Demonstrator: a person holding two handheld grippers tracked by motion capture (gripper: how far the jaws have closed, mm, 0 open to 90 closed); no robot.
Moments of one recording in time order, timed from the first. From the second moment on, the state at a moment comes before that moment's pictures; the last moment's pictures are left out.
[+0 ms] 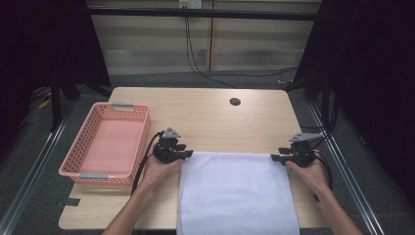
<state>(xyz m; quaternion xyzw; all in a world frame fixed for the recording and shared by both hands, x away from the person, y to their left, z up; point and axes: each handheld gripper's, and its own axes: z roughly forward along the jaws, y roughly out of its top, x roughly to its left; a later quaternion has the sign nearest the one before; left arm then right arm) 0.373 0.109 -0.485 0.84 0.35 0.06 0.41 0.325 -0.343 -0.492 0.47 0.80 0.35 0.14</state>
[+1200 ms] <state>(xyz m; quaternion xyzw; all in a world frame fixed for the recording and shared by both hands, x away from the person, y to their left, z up) 0.380 0.123 -0.444 0.80 0.34 0.05 0.48 0.323 -0.367 -0.443 0.45 0.77 0.44 0.13</state>
